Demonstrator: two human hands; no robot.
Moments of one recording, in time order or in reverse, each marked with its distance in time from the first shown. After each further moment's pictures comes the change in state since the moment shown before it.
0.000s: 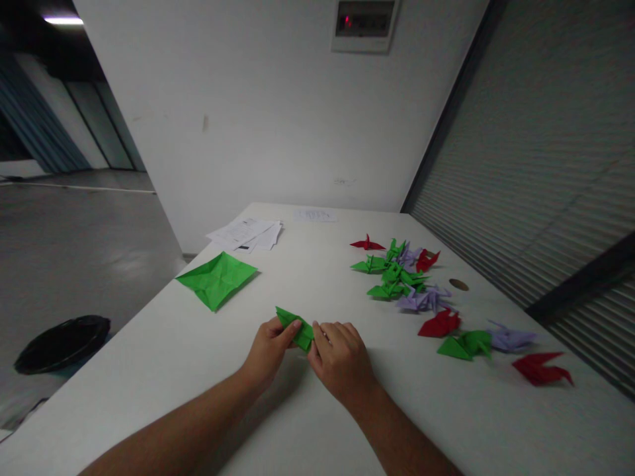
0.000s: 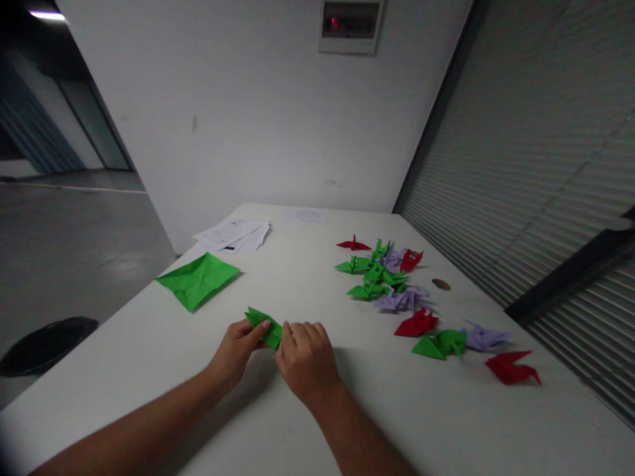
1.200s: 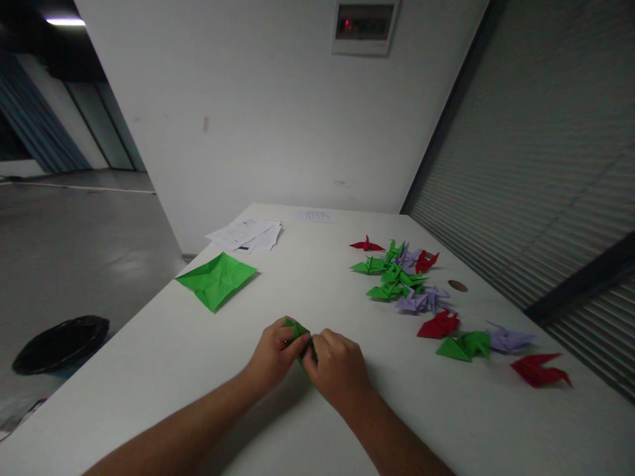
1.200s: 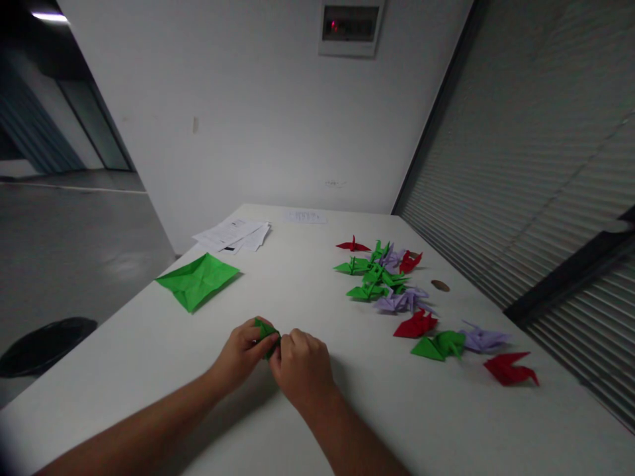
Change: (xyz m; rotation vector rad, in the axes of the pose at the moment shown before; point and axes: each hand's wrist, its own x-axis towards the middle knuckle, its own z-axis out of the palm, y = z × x) left_hand -0.005 0.020 0.002 0.539 -0.177 0.358; right_hand -0.002 -0.015 0.001 0.028 -0.124 0.200
